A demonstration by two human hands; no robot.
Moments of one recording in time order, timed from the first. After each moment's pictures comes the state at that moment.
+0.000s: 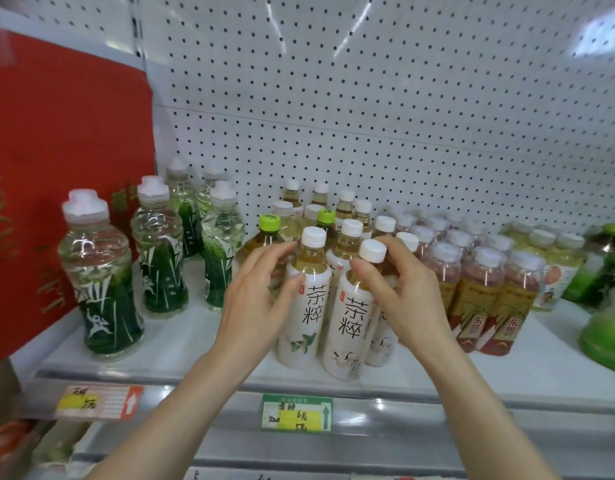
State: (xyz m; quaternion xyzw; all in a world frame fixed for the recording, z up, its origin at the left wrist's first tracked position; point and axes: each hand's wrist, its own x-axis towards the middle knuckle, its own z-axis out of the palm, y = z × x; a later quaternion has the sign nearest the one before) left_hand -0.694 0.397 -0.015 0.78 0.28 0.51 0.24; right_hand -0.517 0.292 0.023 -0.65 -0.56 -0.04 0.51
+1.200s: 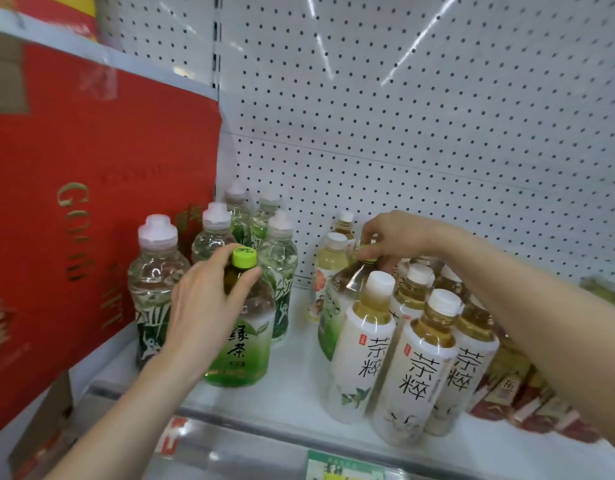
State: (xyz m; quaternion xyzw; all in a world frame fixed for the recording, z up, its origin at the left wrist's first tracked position) left_hand -0.784 0.458 0.014 0.73 0.47 0.49 0.09; right_hand -0.514 0.450 0.137 -0.73 -0.68 0.05 0.00
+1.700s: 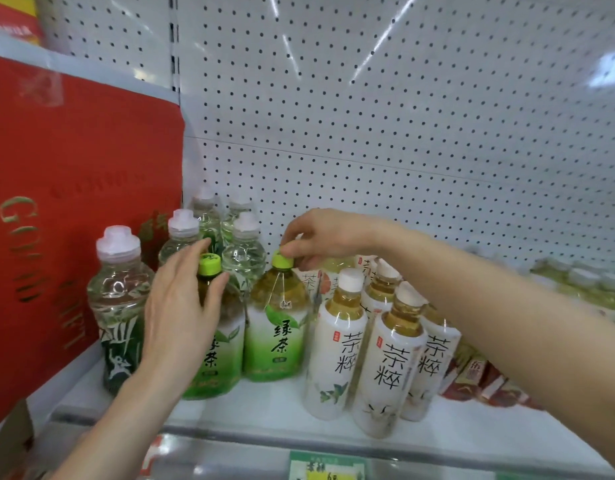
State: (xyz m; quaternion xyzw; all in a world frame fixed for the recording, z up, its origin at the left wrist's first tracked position) left_hand -0.777 0.455 0.009 0.72 0.47 0.51 0.08; right_hand -0.574 0.440 0.140 -0.67 -0.72 0.14 0.08
